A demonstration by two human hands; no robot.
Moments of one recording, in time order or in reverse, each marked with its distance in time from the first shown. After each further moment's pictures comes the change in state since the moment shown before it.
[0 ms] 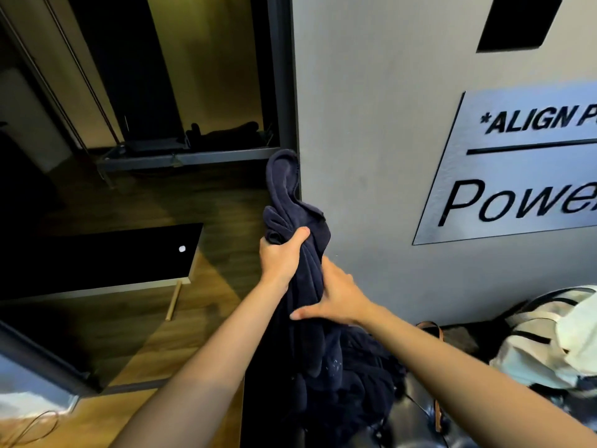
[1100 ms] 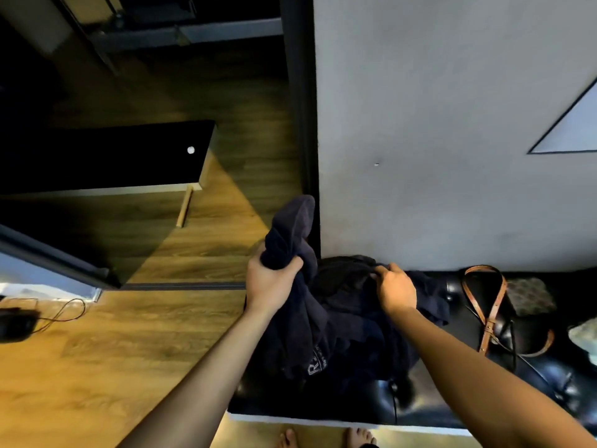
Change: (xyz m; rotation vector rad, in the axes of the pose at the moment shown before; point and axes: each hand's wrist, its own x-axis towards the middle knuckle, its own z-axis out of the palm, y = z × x) left_hand 0.069 -0.267 -0.055 0.404 0.125 -0.117; right_hand 0.043 0.352 0.212 -0.363 0.030 0.424
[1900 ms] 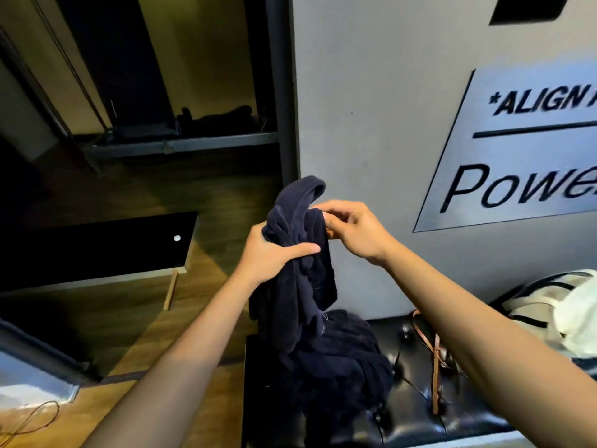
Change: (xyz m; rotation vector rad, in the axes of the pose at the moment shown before) left_hand -0.079 0.244 -0.104 -0.031 -0.428 0.511; right_hand -0.136 -0.224 -0.399 0.962 -0.045 -0.582
